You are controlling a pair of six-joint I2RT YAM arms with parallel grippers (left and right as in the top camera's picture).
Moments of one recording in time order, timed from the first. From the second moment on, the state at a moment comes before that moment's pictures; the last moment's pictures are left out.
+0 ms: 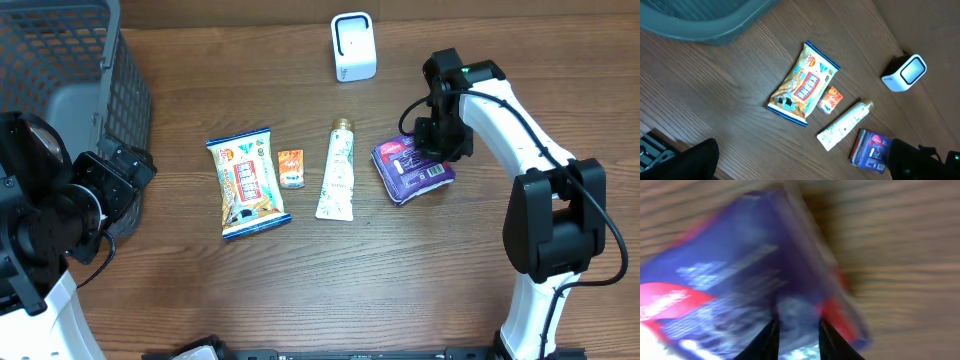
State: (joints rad) left arm 0.34 1.28 1.96 -1.69 0.14 -0.61; right arm 0.23 2.09 1.70 -1.20 -0.02 0.35
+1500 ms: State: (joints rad) left arm 0.34 1.28 1.96 -1.69 0.14 -0.61; right arm 0.22 2.08 1.95 -1.46 -0.07 0.28
